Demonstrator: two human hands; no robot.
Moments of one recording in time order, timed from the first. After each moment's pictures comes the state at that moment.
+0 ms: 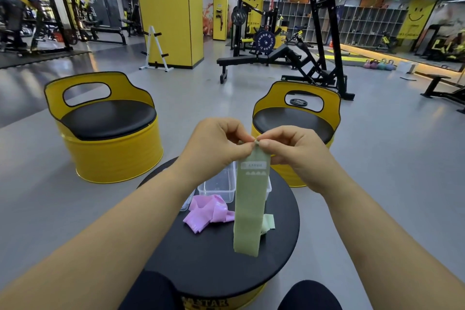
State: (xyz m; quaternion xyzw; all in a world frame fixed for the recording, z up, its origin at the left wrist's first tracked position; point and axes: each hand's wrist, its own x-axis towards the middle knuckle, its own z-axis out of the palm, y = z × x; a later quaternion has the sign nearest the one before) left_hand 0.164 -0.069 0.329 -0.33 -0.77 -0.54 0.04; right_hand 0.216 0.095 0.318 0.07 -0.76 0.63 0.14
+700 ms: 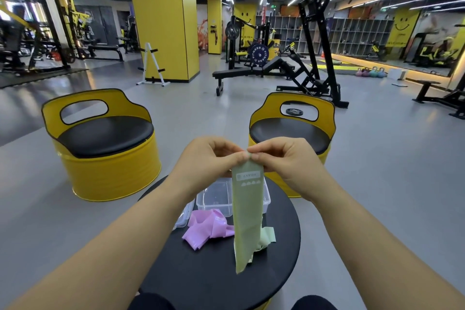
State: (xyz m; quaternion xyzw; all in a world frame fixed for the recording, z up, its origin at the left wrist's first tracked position) left_hand 0.160 -0.072 0.327 -0.25 -0.73 -0.63 -0.07; right_hand 0.213 0.090 0.323 0.06 -0.79 0.58 0.18
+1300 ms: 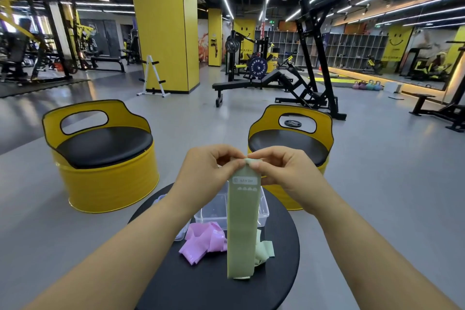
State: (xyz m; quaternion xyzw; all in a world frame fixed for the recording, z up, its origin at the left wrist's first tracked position) left_hand 0.158 -0.068 0.327 -0.34 -0.77 -0.53 0.11; right_hand 0.218 0.091 0.332 0.05 -0.77 0.62 0.15
